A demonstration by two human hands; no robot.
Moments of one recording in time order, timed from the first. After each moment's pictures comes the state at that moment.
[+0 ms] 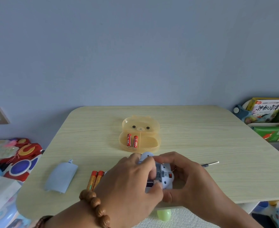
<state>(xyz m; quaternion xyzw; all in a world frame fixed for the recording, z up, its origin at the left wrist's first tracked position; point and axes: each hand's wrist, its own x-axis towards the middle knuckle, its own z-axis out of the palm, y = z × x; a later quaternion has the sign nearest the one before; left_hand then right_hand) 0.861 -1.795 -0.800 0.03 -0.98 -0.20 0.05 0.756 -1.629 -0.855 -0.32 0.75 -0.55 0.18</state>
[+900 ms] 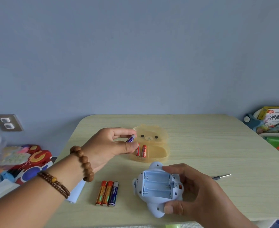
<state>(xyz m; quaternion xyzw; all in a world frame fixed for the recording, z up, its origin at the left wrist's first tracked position) 0.799 -1.910 -0.811 0.10 -0.74 -0.66 0.07 0.754 -1.633 -0.854 -0.29 0.76 -0.54 0.20</state>
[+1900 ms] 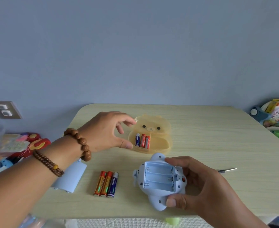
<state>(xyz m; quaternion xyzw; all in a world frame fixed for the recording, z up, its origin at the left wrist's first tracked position) 0.792 -1.928 -0.794 0.02 -0.97 -0.24 0.08 0.756 -1.634 -0.854 -0.29 0.76 -0.56 0.20</state>
